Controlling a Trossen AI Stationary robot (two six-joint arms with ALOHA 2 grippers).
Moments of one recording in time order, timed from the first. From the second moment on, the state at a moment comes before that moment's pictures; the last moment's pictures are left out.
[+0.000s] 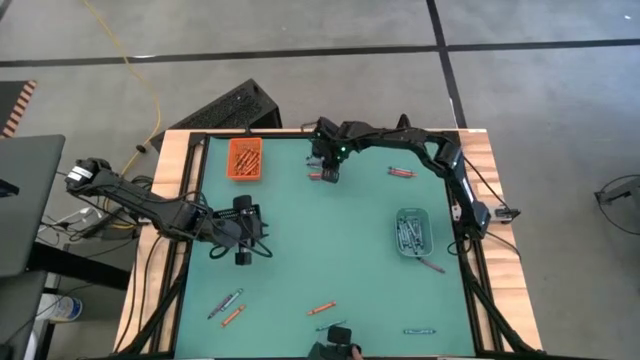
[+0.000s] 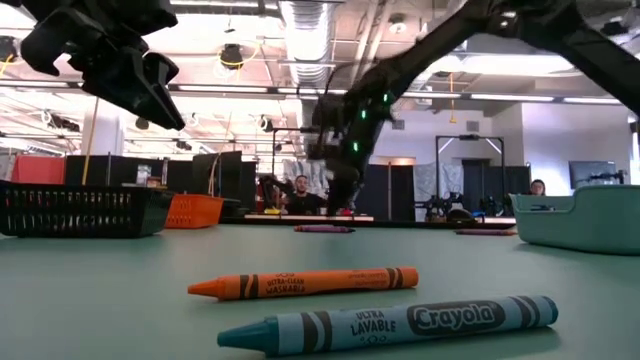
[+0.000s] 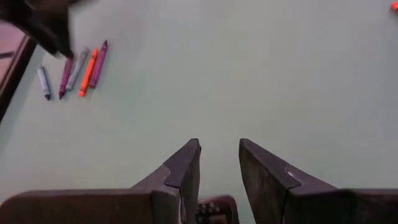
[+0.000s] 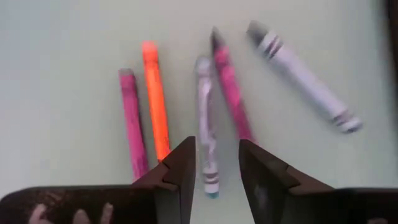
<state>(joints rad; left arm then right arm) -0.34 1.02 0.62 -0.35 -0.45 -0.12 -0.50 2.20 1.72 -0.63 -0.08 -0.32</state>
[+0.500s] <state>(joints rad) -0.34 1.02 0.62 -0.38 -0.44 -0.16 -0.41 2.18 1.69 -0.72 -0.27 -0.29</state>
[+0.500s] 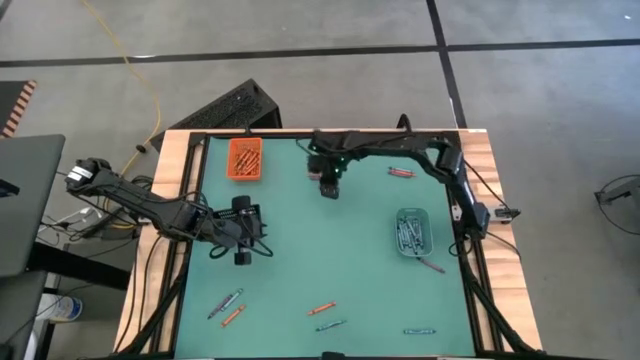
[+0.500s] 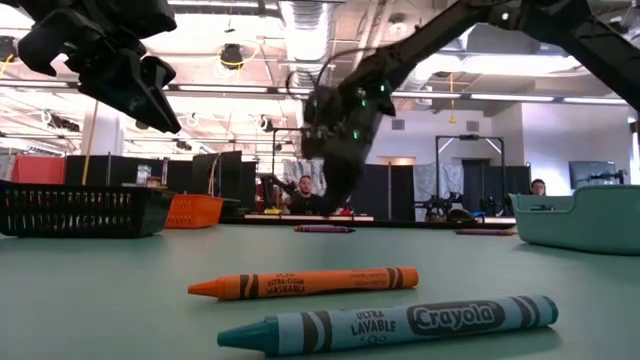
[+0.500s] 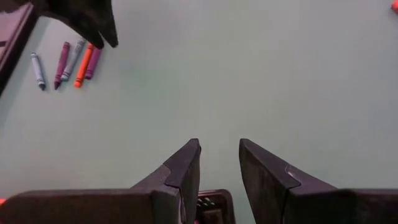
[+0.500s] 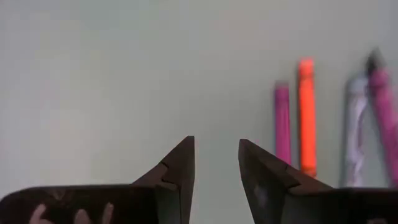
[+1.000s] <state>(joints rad) -0.34 1.02 0.62 -0.35 -0.43 -0.14 -0.41 2.17 1.58 -0.66 -0.14 -0.26</state>
